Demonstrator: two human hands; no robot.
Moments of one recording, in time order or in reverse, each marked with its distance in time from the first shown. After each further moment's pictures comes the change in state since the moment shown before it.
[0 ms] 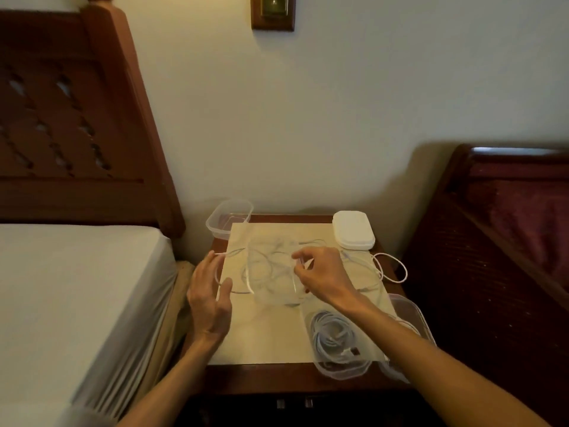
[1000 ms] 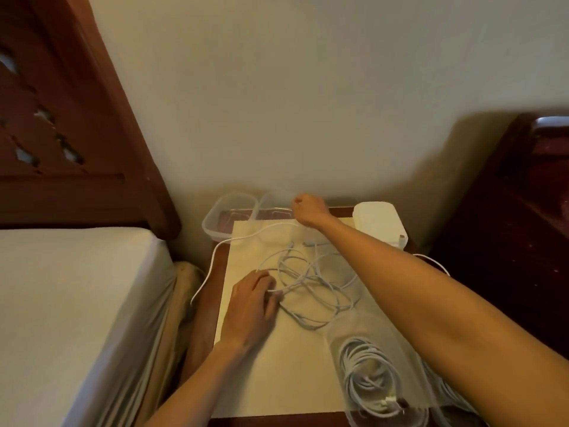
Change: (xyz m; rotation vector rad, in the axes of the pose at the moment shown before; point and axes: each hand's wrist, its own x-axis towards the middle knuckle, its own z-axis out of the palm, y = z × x) left_hand 0.035 -0.047 0.072 0.266 -0.446 0.233; right_hand 0.215 0.053 0.069 -0.166 -0.182 0.236
